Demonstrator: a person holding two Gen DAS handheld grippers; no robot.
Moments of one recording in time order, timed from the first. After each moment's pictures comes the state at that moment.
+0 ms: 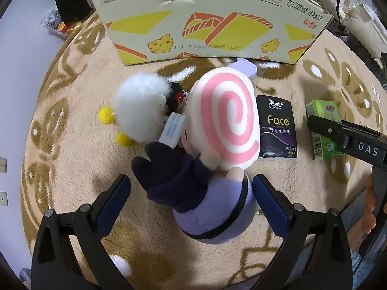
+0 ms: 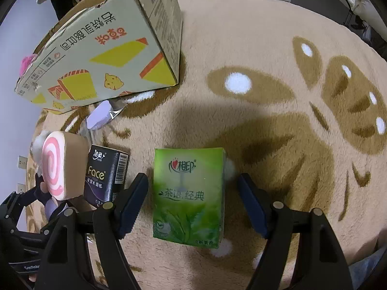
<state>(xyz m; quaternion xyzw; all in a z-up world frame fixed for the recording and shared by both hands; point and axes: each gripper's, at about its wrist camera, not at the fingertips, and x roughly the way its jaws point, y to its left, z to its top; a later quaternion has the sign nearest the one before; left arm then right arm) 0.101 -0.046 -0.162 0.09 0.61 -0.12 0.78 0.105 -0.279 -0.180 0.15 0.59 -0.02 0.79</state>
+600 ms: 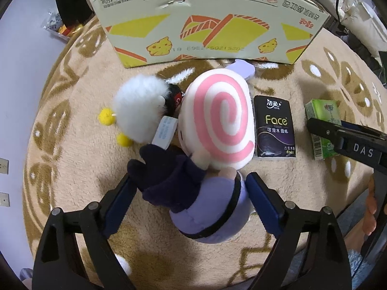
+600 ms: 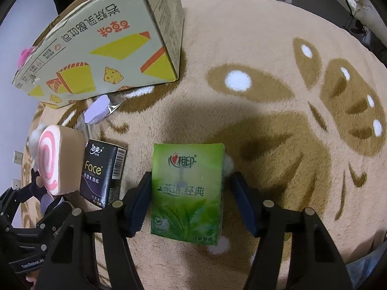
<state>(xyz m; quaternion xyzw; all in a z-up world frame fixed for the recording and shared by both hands) 0.098 -0.050 -0.159 0.10 0.60 -0.11 0.79 0.105 -0.269 -0.189 0.13 0.60 -0.03 0.79</state>
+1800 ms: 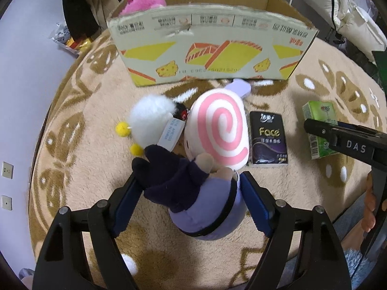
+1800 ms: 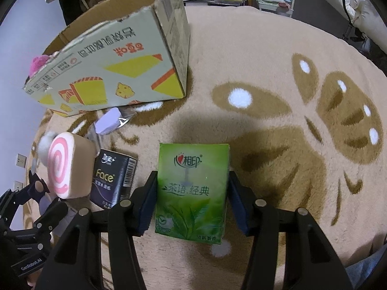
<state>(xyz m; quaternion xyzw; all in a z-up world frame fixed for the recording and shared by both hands) 0.082 -0.049 -0.128 0.10 0.55 -0.11 0.82 0.100 -0.279 -0.156 0.13 0.57 -0.02 0.81</state>
